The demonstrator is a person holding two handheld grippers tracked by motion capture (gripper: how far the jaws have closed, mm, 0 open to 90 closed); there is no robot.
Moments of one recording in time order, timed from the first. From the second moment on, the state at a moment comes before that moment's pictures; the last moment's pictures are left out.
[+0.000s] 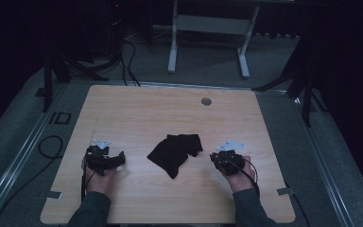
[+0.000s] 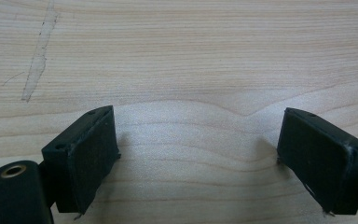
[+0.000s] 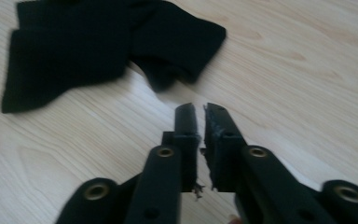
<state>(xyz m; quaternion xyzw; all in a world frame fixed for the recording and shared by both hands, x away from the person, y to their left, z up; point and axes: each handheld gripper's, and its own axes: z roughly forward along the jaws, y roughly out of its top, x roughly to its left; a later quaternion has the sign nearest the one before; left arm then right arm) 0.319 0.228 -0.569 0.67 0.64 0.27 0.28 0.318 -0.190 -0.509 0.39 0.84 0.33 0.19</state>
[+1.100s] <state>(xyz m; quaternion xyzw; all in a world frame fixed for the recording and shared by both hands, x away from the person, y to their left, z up) 0.319 0.227 -0.569 0.67 0.64 0.27 0.28 0.331 -0.067 -0.500 0.29 0.89 0.33 0.16</state>
